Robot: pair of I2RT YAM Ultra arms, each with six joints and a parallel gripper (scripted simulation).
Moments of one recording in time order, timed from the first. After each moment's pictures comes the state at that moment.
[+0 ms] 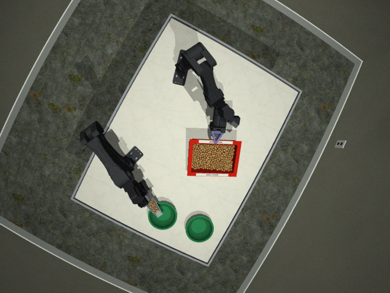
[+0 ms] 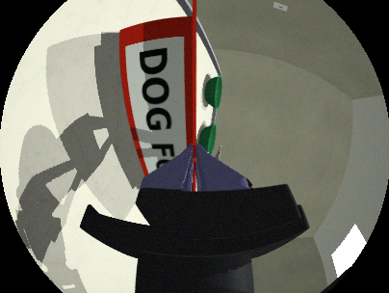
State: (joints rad) left arm -0.73 1.70 0.72 0.55 0.63 -1.31; right arm -0.18 0.55 0.44 -0.81 0.02 0.00
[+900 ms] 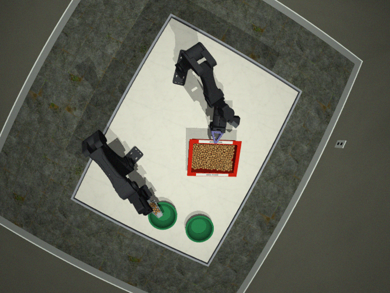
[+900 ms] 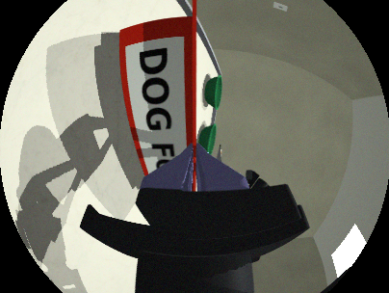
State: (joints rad) left arm -0.73 1.70 0.72 0.55 0.63 -1.31; right arm -0.18 0.85 0.70 -0.97 0.02 0.00
